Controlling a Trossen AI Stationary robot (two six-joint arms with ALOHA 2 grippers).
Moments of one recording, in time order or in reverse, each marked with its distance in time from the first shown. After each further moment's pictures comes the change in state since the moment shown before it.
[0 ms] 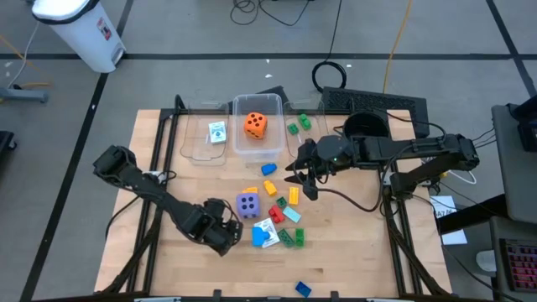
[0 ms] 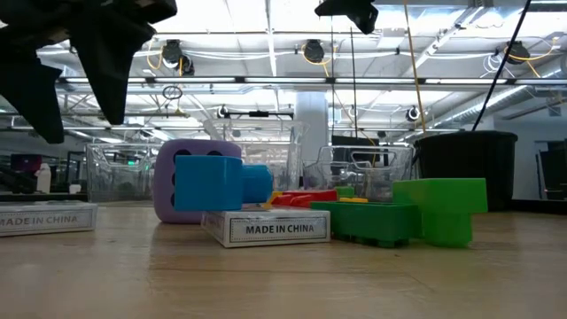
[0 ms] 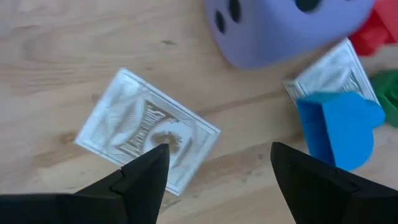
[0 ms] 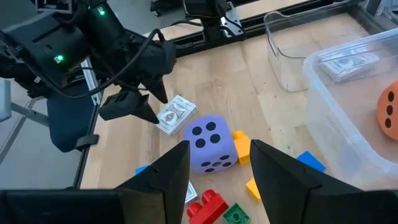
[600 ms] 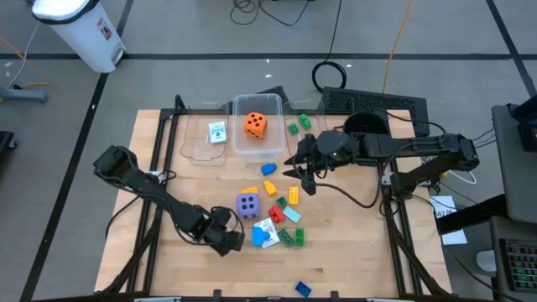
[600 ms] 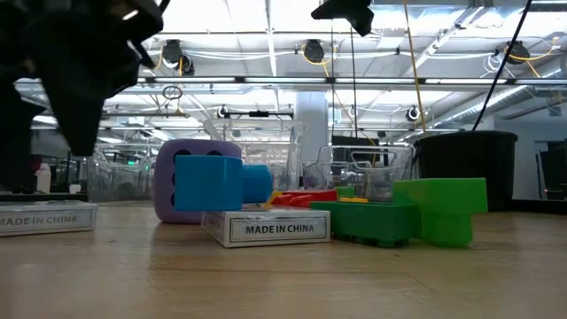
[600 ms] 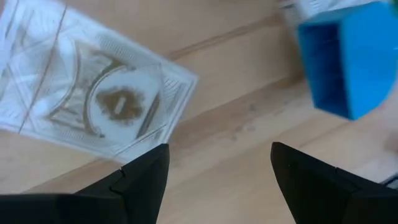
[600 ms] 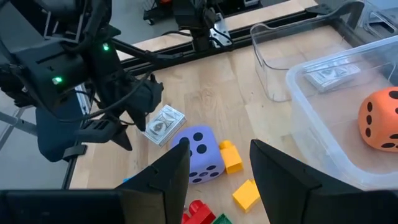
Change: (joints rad) left arm 0.000 0.000 -0.160 0.364 0.166 0.093; right arm -0.035 0.000 0.000 0.025 0.003 -0.026
